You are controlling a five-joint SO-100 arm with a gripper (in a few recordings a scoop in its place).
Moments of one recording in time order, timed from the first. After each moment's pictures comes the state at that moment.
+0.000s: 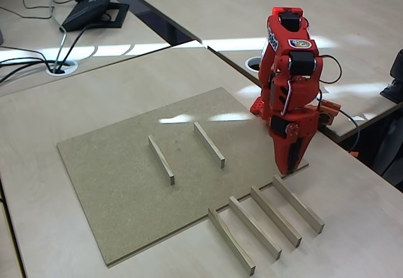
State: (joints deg) arm -56.8 96.9 98.1 69.7 52.3
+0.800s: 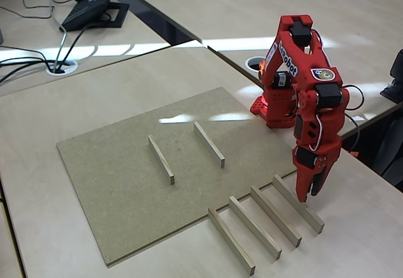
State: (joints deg) arm -65.7 81.7 92.1 66.5 57.6
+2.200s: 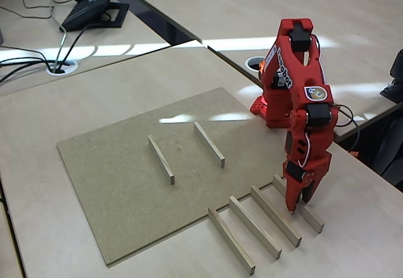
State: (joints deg) arm -64.4 77.5 100.2 56.4 58.7
